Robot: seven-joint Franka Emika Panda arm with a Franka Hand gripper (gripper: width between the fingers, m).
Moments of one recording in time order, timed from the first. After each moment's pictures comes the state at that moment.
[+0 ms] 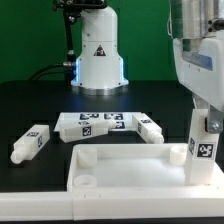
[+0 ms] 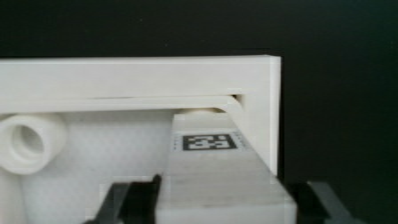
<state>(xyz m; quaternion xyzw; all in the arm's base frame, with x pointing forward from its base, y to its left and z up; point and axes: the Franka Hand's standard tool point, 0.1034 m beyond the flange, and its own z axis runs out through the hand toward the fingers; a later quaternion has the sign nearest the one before) 0.639 0.121 0.110 -0.68 0.73 0.00 0.07</state>
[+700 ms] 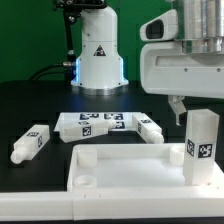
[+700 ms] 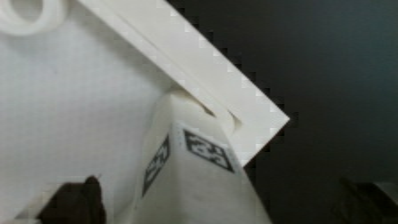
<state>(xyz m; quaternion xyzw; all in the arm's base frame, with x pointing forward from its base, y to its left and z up) 0.638 0.120 0.107 -0.93 0.35 -0.04 0.06</state>
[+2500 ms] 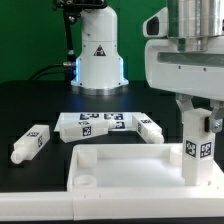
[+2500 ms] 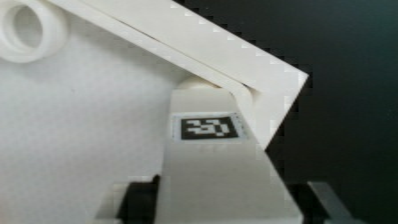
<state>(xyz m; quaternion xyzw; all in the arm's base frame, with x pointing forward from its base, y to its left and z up) 0.637 0.112 0.109 -0.82 0.56 -0.03 0.06</state>
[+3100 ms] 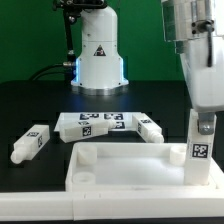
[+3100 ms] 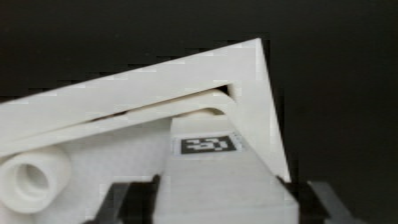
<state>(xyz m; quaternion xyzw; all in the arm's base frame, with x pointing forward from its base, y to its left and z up) 0.641 0.114 0.108 -0.59 0.80 0.01 0.10</state>
